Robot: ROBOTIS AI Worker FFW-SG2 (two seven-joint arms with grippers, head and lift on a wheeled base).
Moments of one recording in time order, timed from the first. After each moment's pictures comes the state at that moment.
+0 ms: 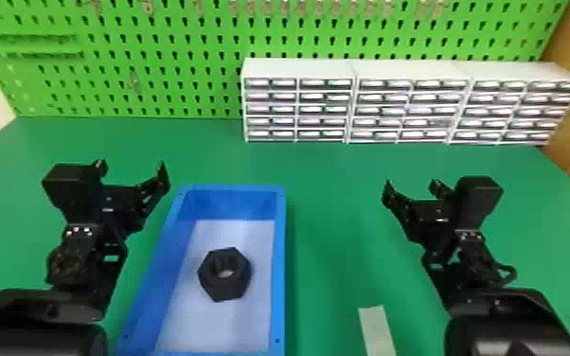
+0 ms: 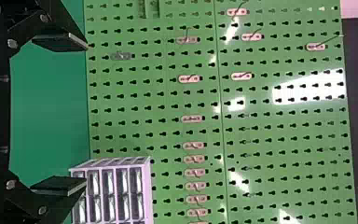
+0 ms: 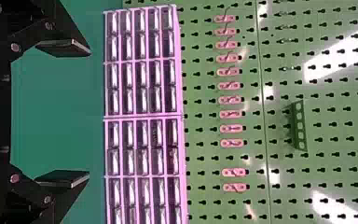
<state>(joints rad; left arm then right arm) 0.06 0.14 0.03 -1.81 0.06 0.06 0.02 -0.07 -0.01 -0.02 -1.56 -0.07 0.05 0.08</state>
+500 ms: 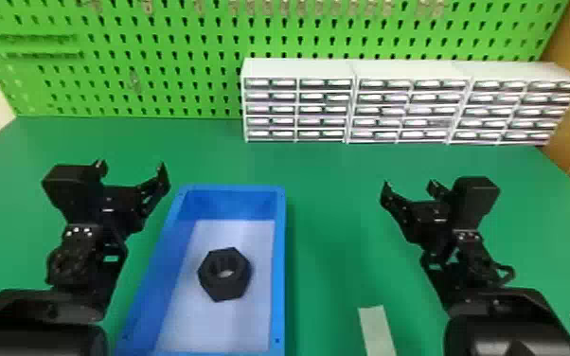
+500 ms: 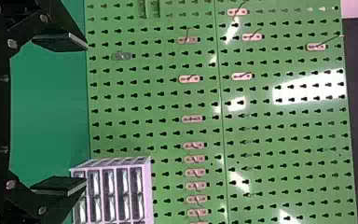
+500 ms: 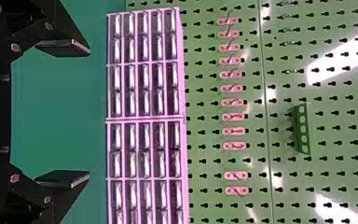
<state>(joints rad) 0.07 0.14 0.03 -1.81 0.06 0.06 0.02 -0.07 -0.02 -0.01 -1.56 -0.07 0.06 0.08</state>
